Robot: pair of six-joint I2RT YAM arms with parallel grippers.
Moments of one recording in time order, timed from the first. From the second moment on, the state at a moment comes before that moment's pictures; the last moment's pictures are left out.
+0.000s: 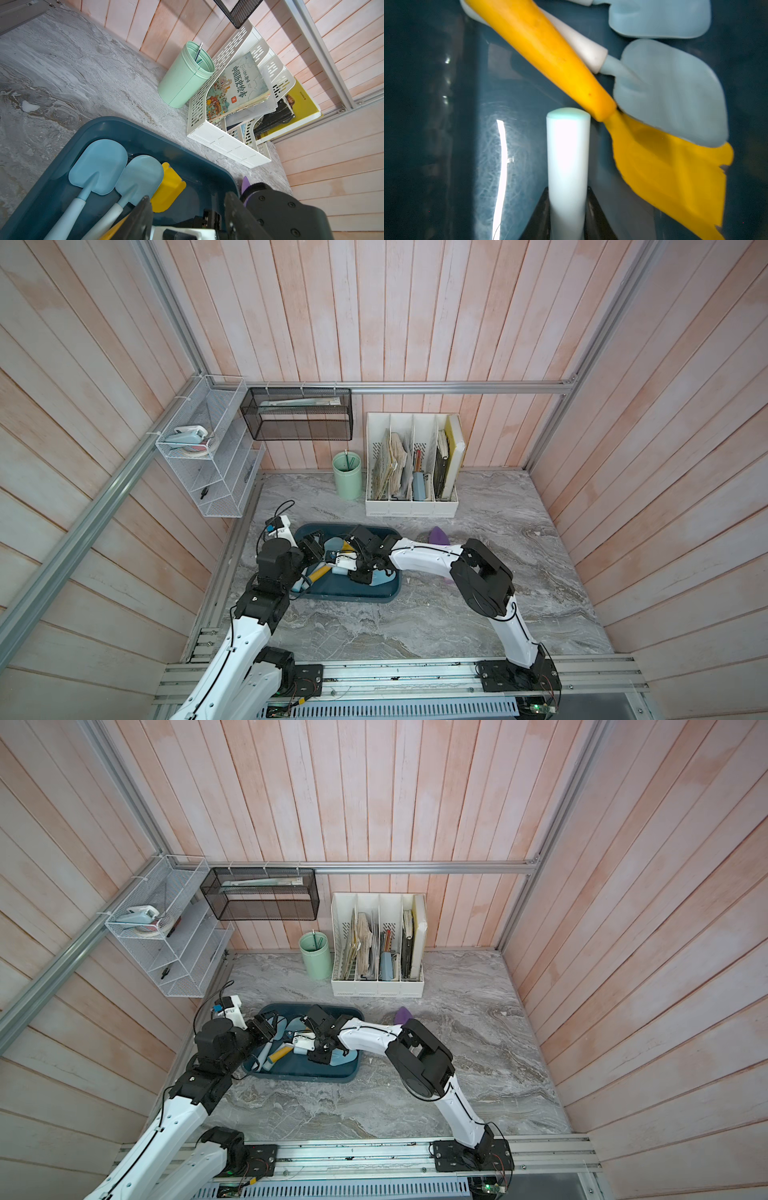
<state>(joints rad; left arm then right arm) -0.21 0.78 0.56 -0.14 0.04 -0.66 1.00 2.19 1.60 -0.42 -0.14 -0.49</state>
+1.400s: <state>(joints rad) -0.21 0.91 0.50 0.00 0.07 -0.71 0.21 1.64 0.98 -0.33 -0.04 0.19</state>
